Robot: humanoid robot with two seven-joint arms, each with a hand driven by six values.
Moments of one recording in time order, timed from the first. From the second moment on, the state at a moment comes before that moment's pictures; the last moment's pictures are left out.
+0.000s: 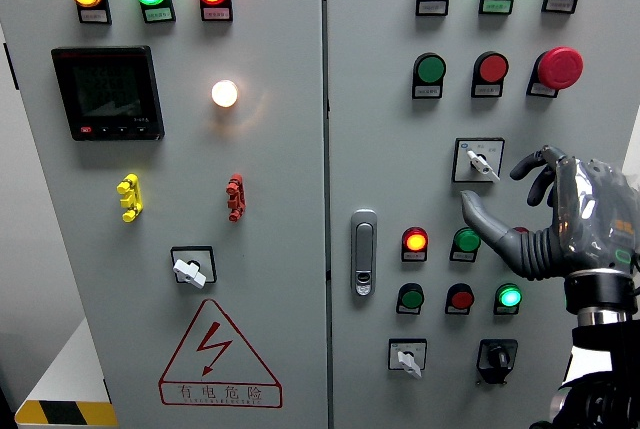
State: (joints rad) left arm -0.02 -0.10 0.05 -0.18 0.05 -0.05 -0.03; right arm 0.70 0.15 1.46 1.59 -2.69 -0.16 -0.33
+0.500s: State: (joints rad) left arm -0.02 -0.10 0.05 -0.18 0.05 -0.05 -0.03; right arm 0.73 0.15 1.44 1.55 -2.66 -0.16 -0.32
